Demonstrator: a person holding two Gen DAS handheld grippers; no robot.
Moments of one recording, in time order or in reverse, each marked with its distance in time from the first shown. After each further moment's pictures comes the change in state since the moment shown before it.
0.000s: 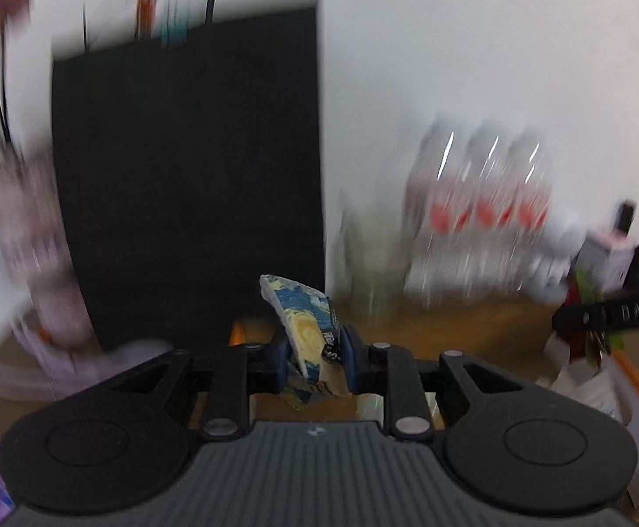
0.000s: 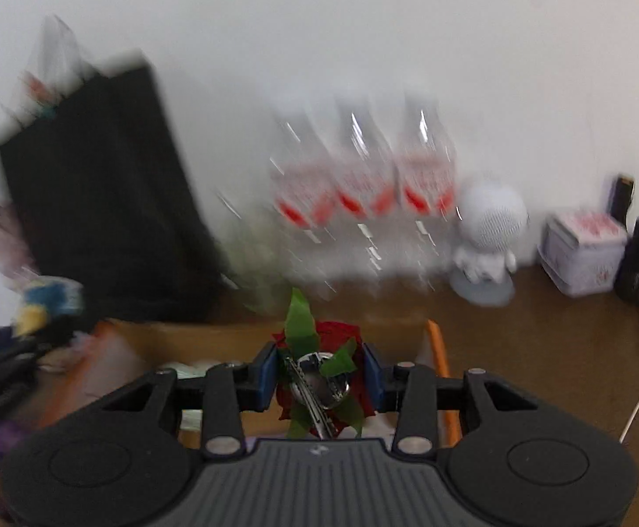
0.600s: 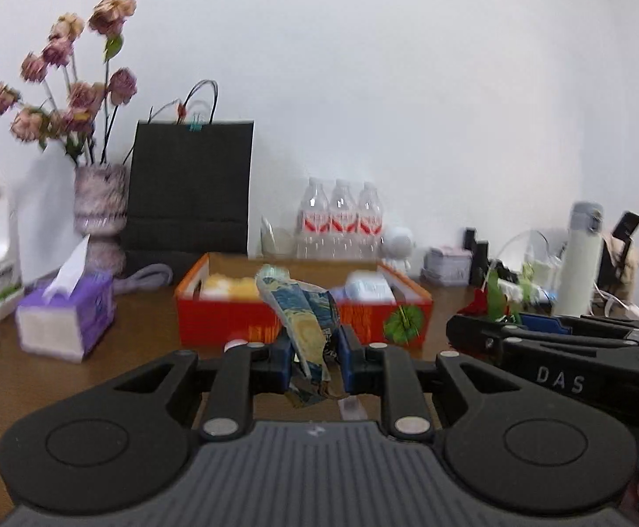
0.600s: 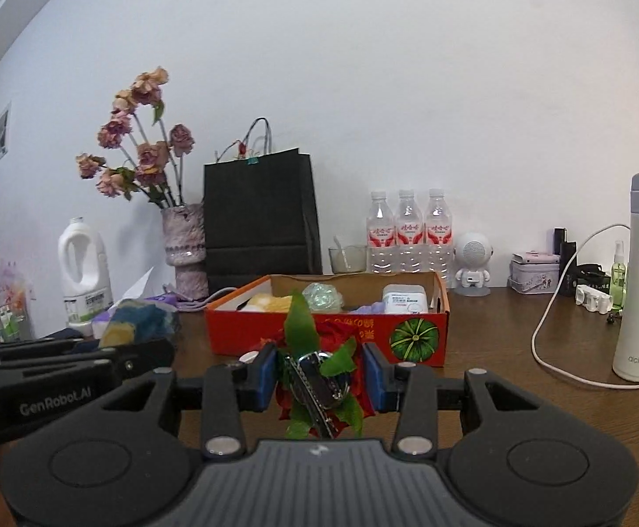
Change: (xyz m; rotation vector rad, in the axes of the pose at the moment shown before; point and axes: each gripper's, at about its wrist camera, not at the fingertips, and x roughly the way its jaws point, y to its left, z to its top) left arm -0.307 -0.078 -0.220 0.013 -0.395 -0.110; right arm -0.282 0.033 -0.313 -0.158 -0.492 0.145
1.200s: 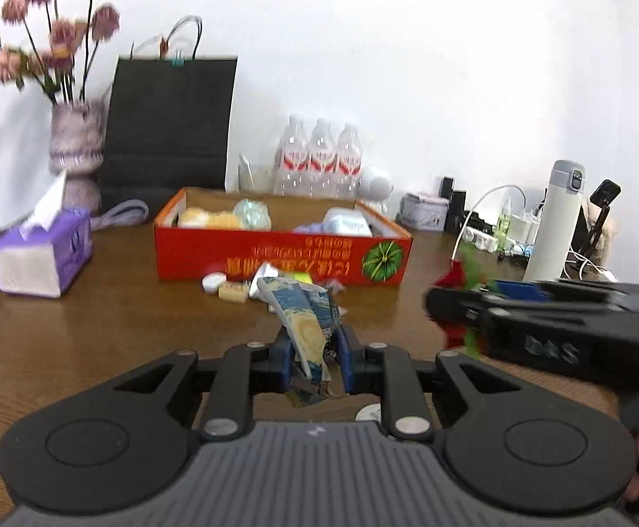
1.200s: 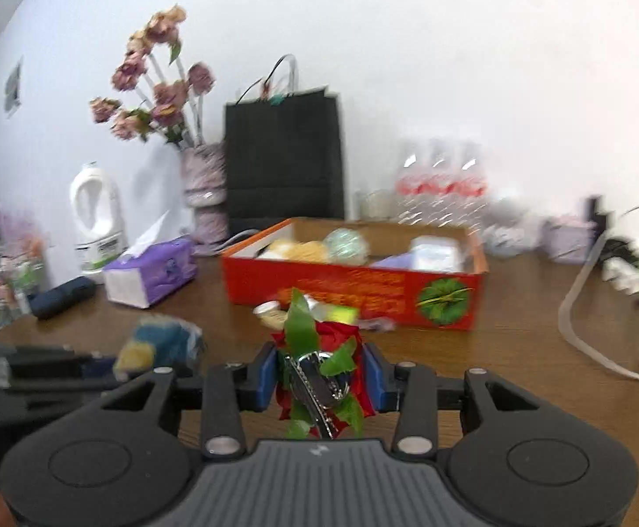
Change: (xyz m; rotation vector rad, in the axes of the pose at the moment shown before) left arm -0.024 0.004 -0.027 -0.041 0.169 -0.069; right arm 0.003 0.004 -0.003 -0.057 0.134 0.041
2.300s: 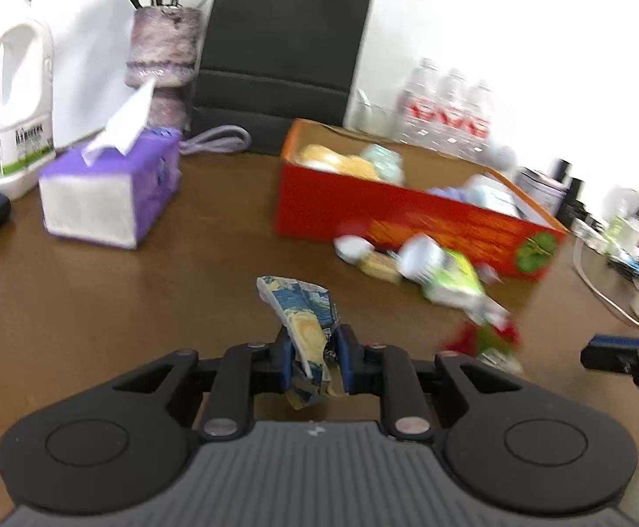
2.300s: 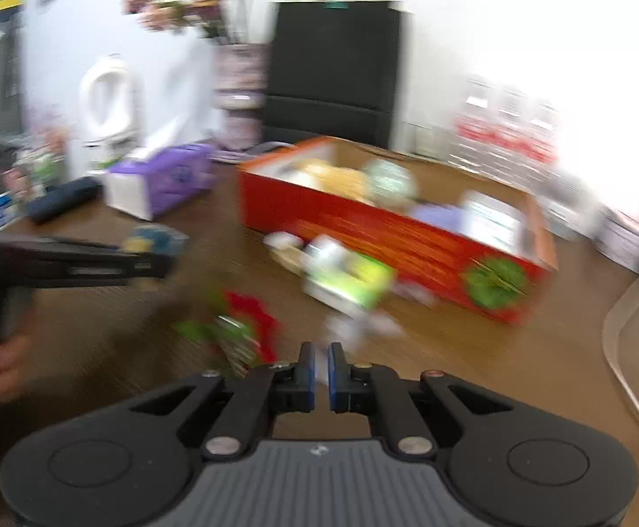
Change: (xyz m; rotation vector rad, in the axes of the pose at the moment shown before) left arm 0.079 0.101 0.003 -0.172 0.207 0.140; right arm 0.077 -0.010 0.021 -0.127 0.302 0.063
